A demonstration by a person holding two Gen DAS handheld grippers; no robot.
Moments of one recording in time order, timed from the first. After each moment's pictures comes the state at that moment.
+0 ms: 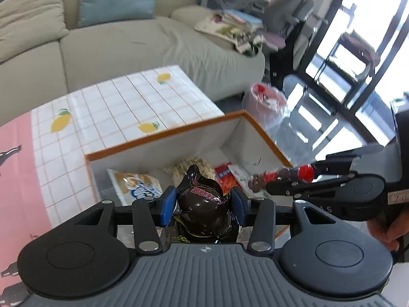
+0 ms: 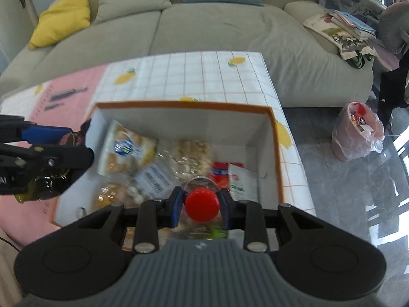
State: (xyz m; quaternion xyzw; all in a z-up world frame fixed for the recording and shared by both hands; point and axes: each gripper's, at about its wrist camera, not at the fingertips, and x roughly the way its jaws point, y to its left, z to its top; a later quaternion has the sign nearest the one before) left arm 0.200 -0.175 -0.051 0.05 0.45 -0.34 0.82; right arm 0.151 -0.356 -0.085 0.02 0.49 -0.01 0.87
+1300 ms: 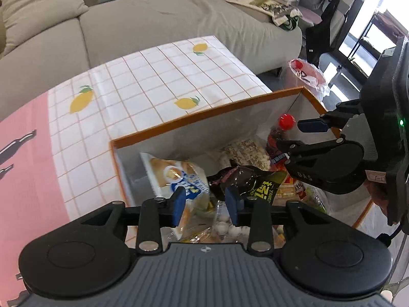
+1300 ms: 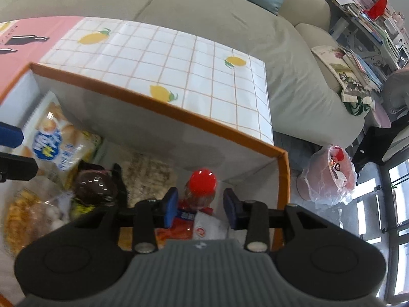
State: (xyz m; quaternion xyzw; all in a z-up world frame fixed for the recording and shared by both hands) left arm 0.236 -0.161 -0.086 0.09 0.50 -0.28 0.82; right arm 0.246 -0.333 -0.152 -0.15 0.51 -0.05 0.85
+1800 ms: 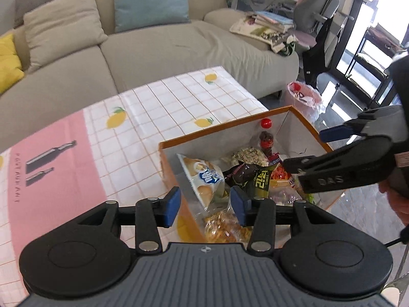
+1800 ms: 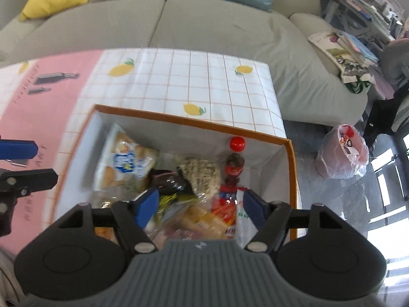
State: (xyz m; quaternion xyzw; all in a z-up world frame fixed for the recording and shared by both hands) left arm 0.178 -0.099 -0.020 0.09 0.44 -0.27 0.85; right arm 0.196 -0.286 -0.072 -0.05 0.50 -0.05 0.86
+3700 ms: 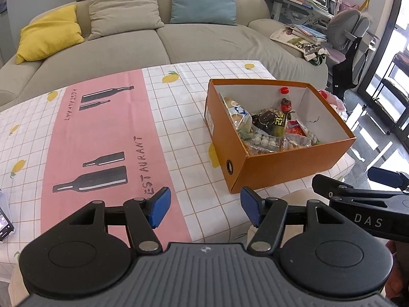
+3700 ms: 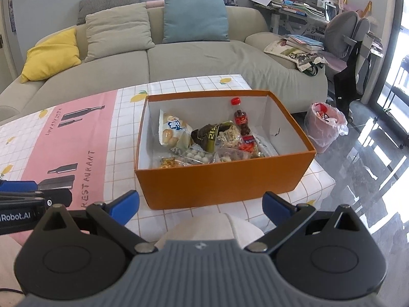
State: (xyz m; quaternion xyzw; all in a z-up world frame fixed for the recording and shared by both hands) left arm 0.041 -0.015 -0.042 0.03 0.43 -0.18 0.88; right arm -0.013 -0.185 -0.082 0.05 0.37 -0.12 0.92
